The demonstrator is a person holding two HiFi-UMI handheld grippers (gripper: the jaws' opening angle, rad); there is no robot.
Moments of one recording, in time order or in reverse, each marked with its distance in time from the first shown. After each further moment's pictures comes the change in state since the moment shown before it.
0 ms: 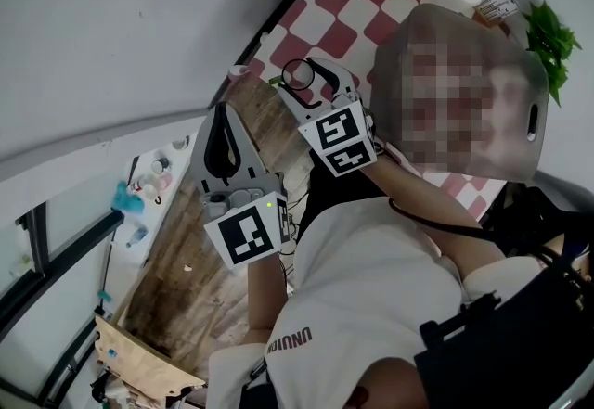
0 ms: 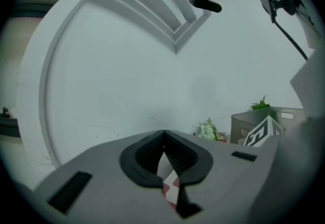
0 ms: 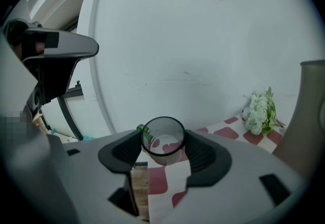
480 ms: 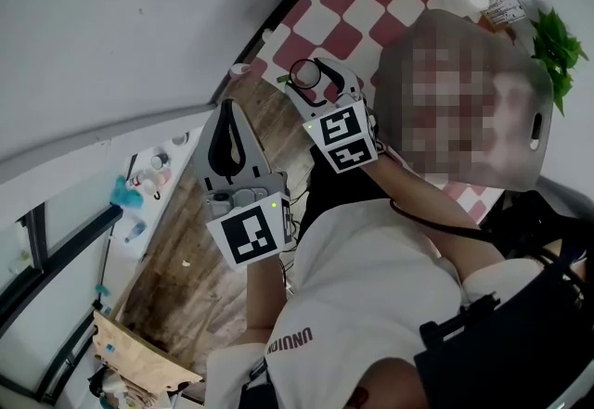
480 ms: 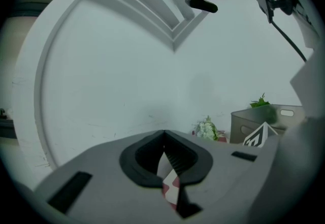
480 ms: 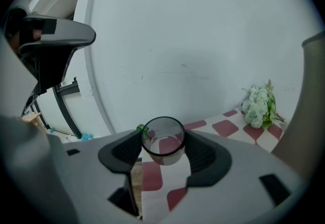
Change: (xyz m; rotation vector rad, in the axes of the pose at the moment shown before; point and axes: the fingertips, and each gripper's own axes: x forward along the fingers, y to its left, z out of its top) left arm 0.012 -0.007 -0.005 0.018 0.017 -0.018; right arm 0.014 -0.014 -0.022 0.010 0.047 -0.014
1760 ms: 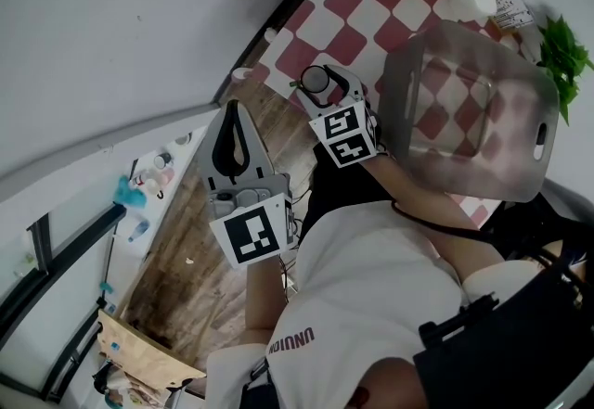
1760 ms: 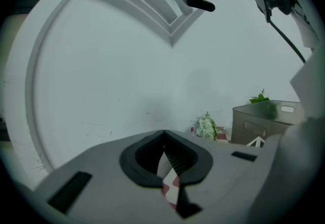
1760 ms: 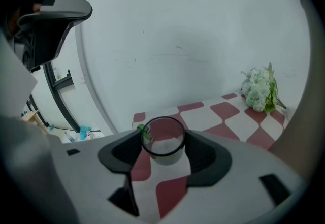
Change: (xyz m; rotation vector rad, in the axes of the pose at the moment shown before) left arm 0.018 -0.002 -0.006 0.021 0.038 -0.025; right arm 0.026 -0.016 -0.044 0.018 0.117 -0.017
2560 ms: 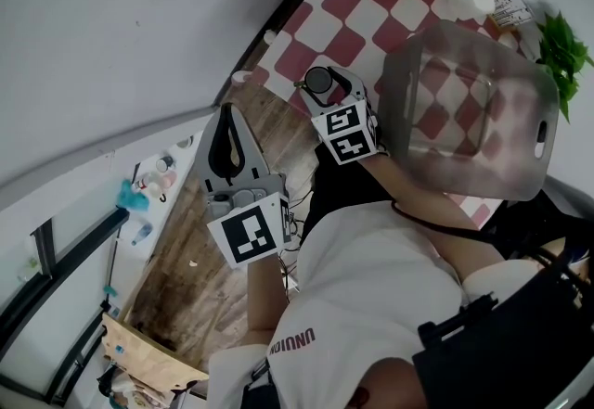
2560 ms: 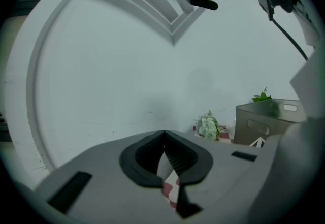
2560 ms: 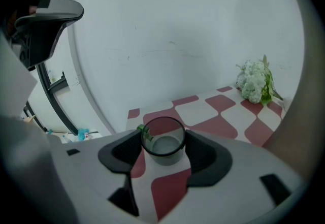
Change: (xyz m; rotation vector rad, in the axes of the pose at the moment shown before) left arm 0.003 0.007 -0.003 0.000 0.011 0.020; right arm 0.005 -0.010 -0.012 0.051 0.027 -0.026
